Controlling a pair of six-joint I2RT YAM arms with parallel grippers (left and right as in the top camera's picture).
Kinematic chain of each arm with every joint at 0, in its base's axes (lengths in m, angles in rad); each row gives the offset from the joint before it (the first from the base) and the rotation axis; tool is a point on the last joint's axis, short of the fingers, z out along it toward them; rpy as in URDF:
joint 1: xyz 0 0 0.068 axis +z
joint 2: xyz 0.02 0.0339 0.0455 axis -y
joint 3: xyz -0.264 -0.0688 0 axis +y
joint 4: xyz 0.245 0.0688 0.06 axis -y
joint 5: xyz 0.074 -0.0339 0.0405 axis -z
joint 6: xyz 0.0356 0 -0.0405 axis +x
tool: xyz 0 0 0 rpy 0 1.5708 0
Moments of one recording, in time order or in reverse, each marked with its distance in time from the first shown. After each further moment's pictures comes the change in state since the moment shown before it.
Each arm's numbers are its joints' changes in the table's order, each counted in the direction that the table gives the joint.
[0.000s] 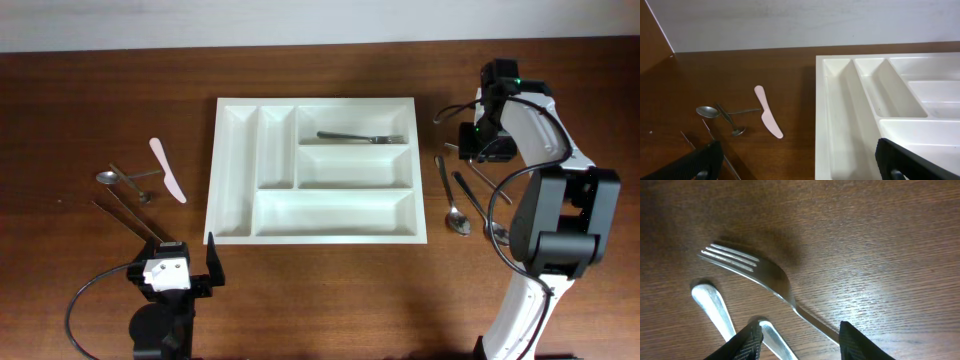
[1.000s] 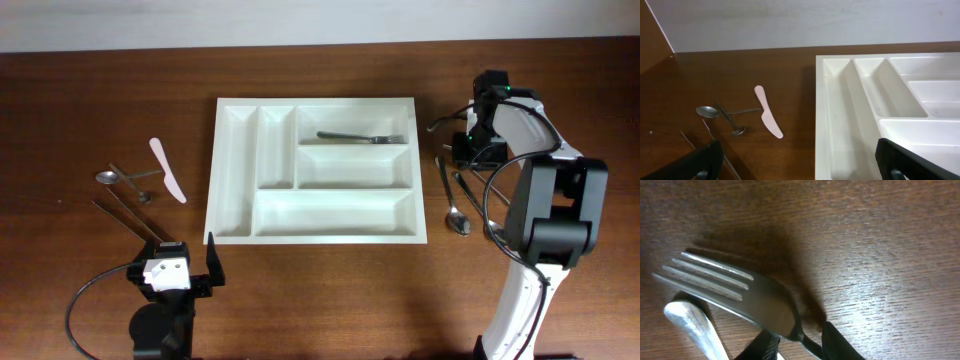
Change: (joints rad) left arm 0.000 0.000 0.000 0.000 0.000 0.000; right arm 0.000 -0.075 0.023 0.036 -0.034 -0.010
